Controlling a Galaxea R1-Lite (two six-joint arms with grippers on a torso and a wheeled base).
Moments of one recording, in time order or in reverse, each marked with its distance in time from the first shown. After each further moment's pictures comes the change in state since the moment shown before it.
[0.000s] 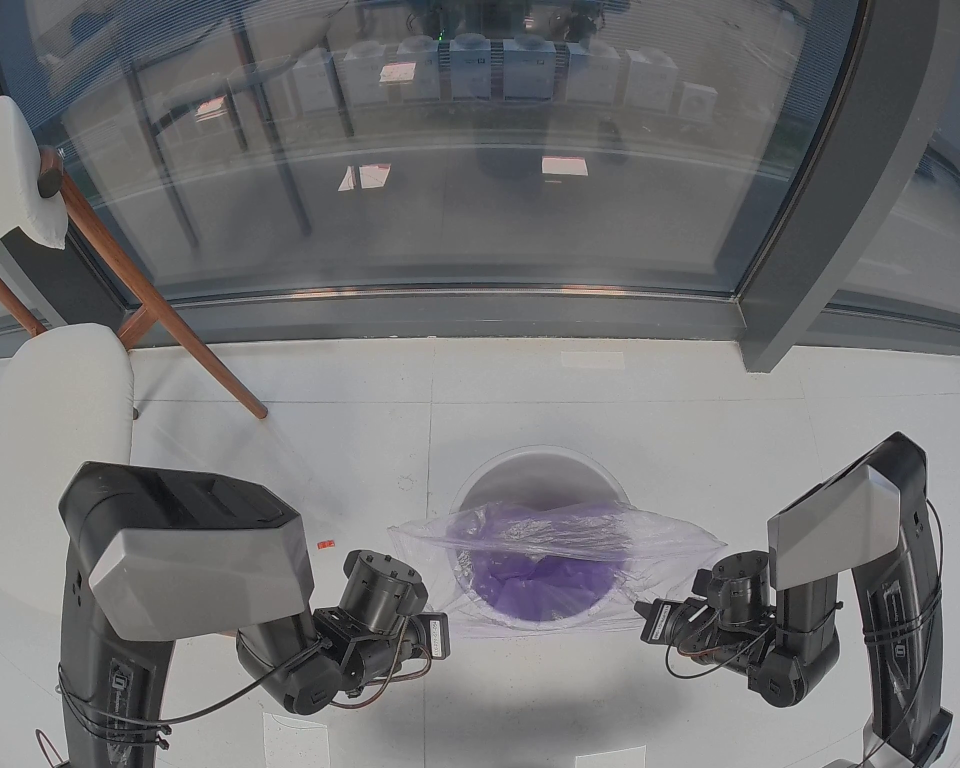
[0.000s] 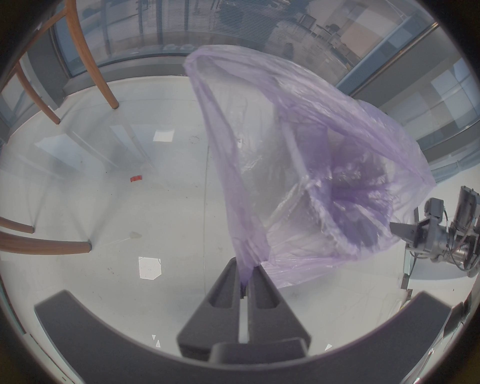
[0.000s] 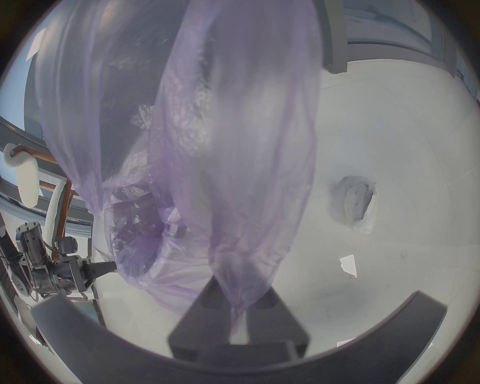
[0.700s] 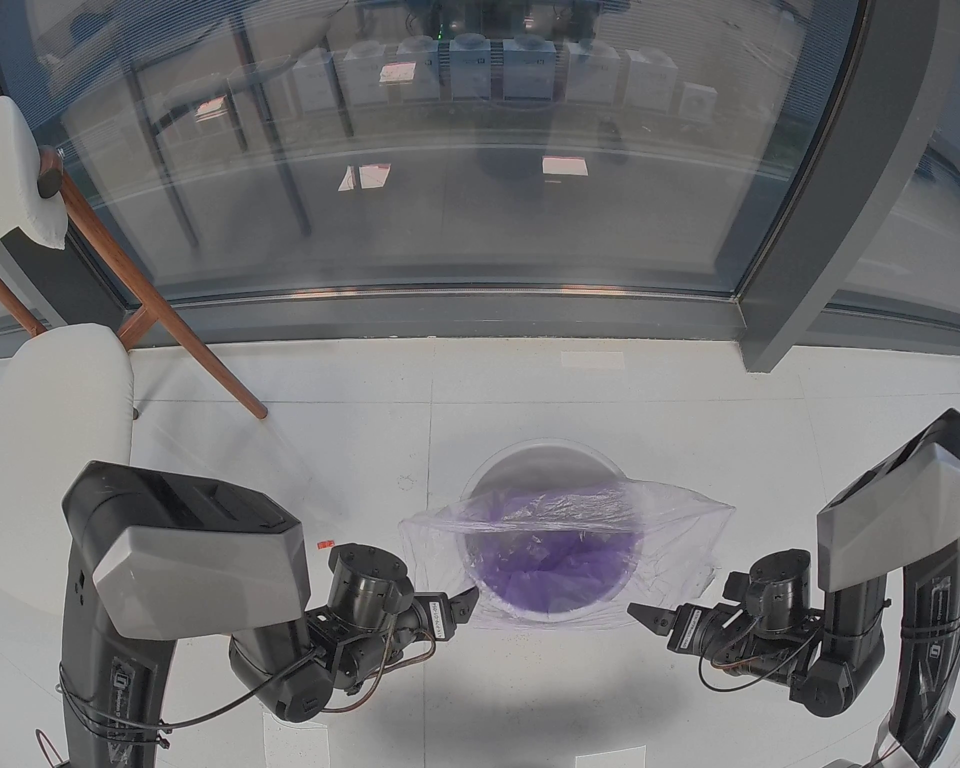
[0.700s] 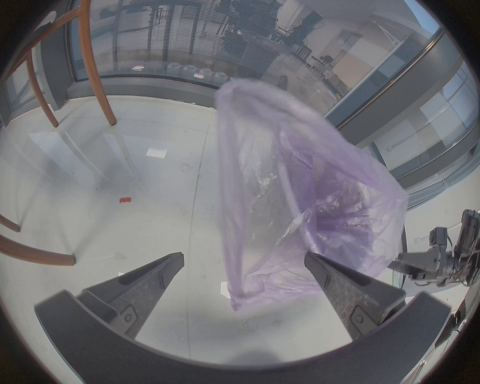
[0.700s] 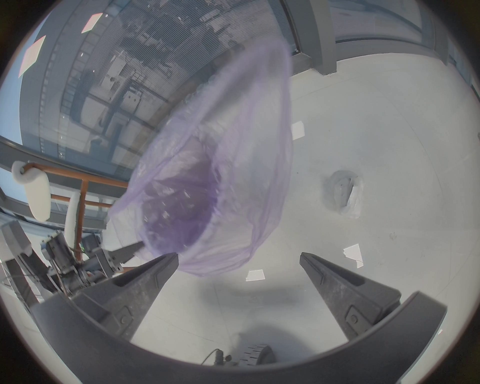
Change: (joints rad) left arm 0.003 -0.022 0.092 -0.251 -0.015 -0.019; right arm 0.034 -0.223 0.218 0.000 0.009 0.105
